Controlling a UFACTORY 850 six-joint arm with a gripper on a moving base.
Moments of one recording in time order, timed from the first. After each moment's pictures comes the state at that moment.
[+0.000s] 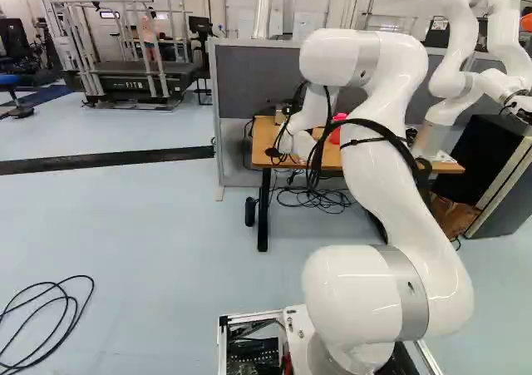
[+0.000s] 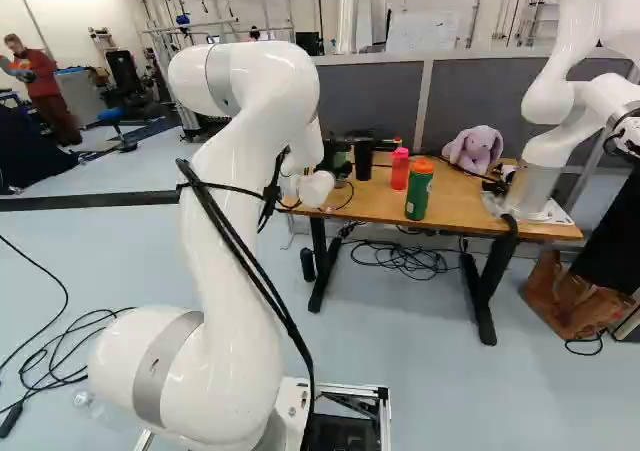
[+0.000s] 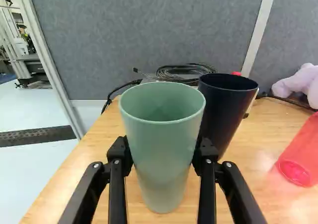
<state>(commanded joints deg) -6.5 -43.8 -63.5 0.0 60.8 0.0</state>
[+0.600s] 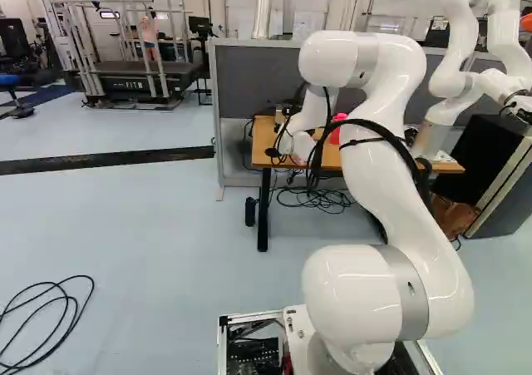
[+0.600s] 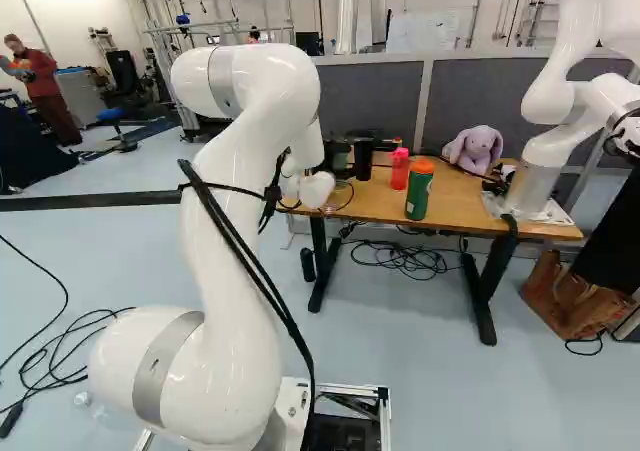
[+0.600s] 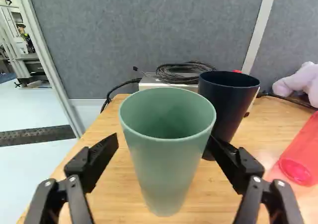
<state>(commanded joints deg) -6.5 -44.0 -63.6 0.0 60.8 0.0</state>
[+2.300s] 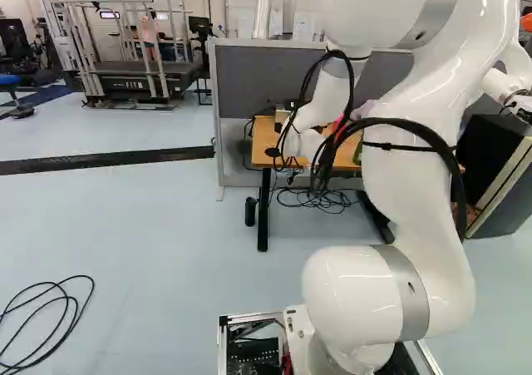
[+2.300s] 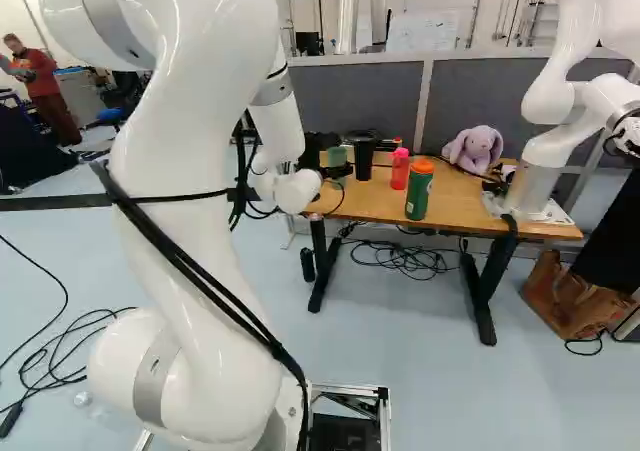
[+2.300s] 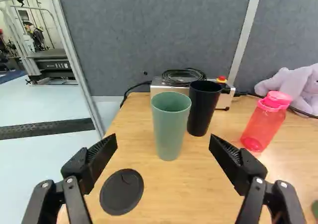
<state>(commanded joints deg) -5.3 -21.1 -38.9 0.0 60.8 0.0</state>
